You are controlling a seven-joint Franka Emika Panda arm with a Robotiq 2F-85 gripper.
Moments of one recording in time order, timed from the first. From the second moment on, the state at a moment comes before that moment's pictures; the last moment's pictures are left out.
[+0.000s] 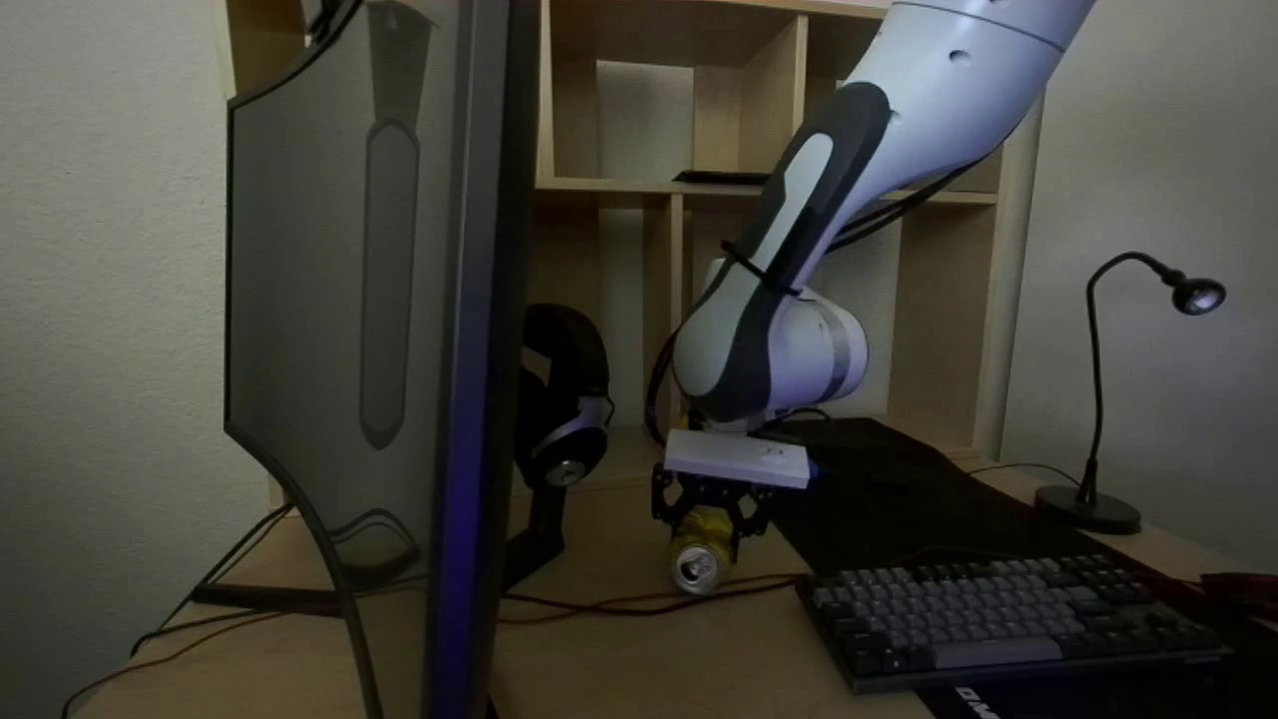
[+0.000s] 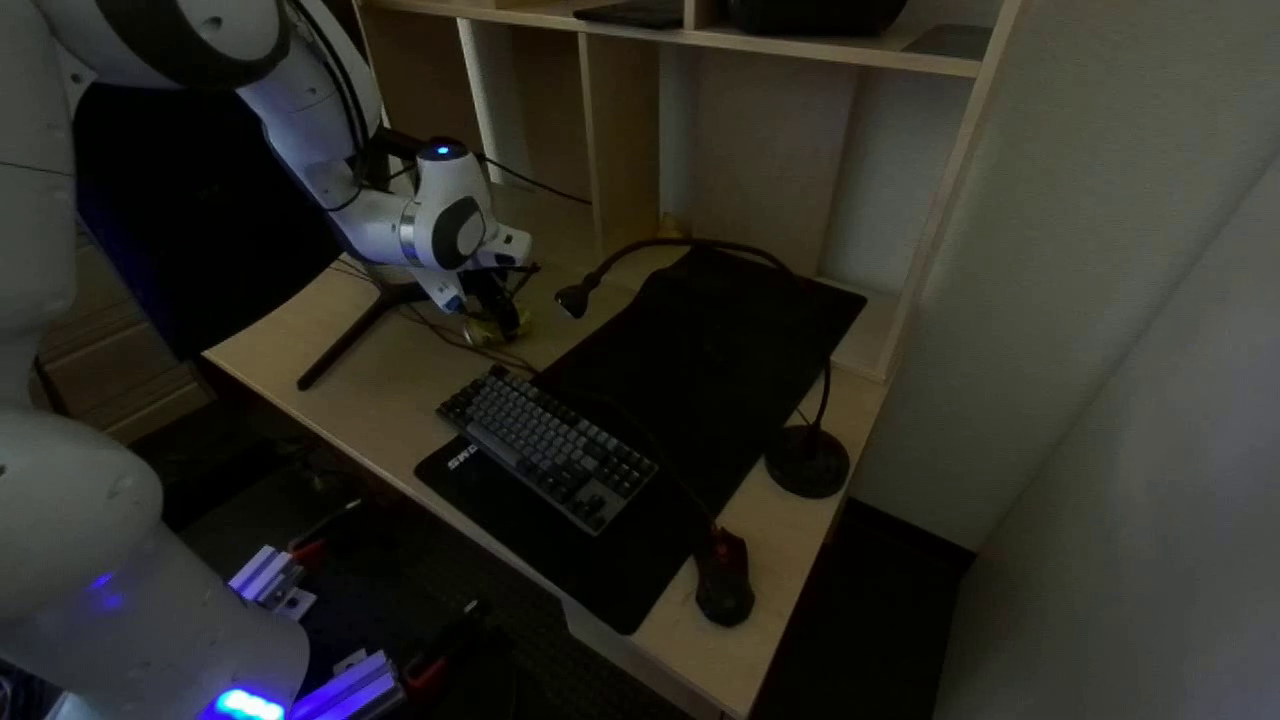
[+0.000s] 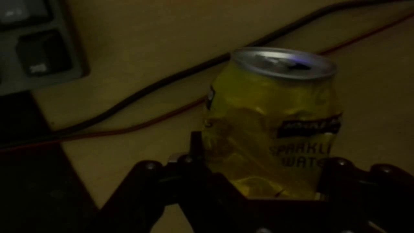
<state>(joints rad) 0.30 0.57 0.08 -2.08 -0.04 2.81 0.65</state>
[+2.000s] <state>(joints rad) -0.09 0.86 0.13 -1.61 0.90 1.92 0.25</state>
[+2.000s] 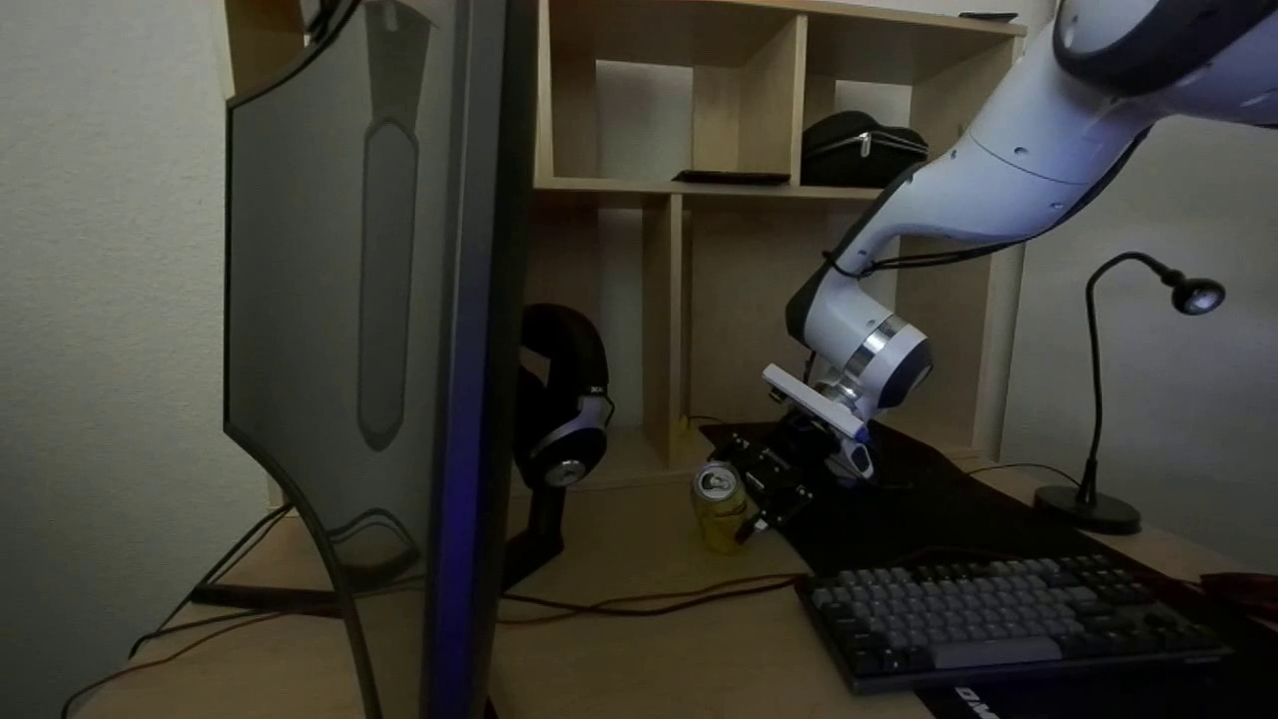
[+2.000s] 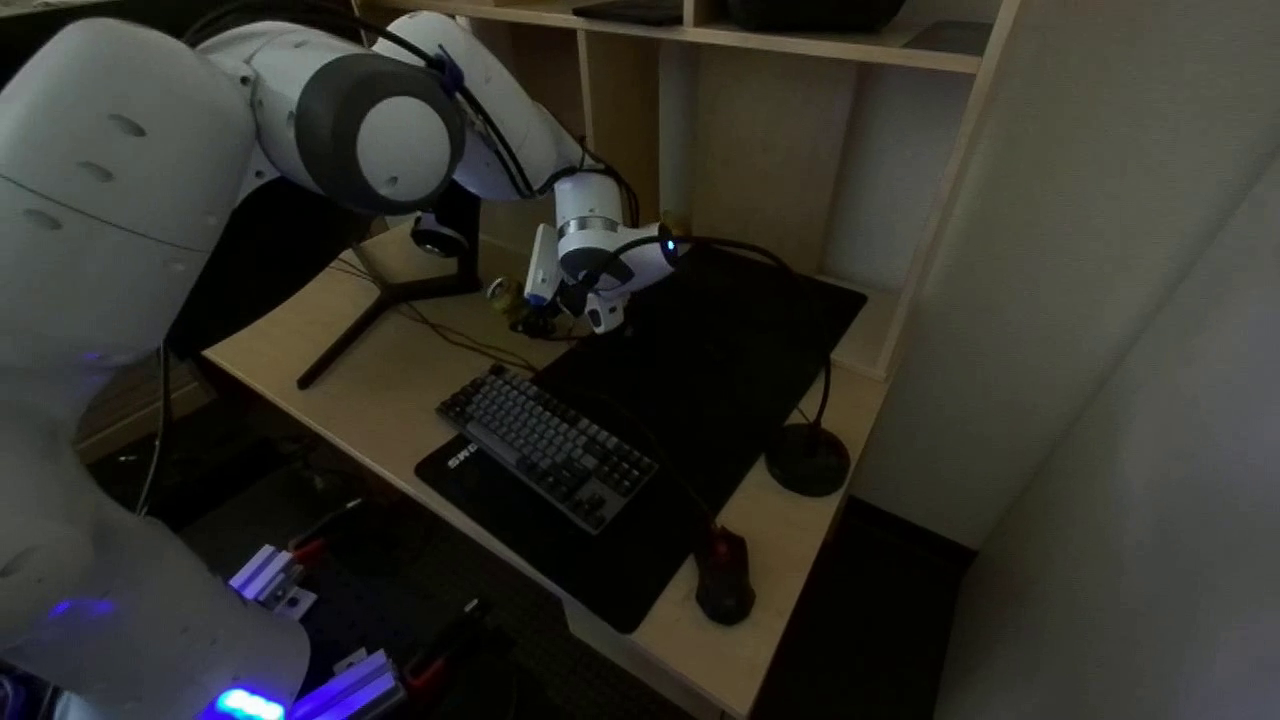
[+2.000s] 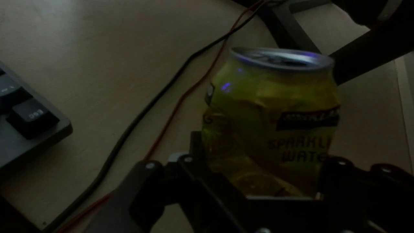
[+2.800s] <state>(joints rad) -0.07 0.87 0.10 -1.61 1.24 1.70 0.46</state>
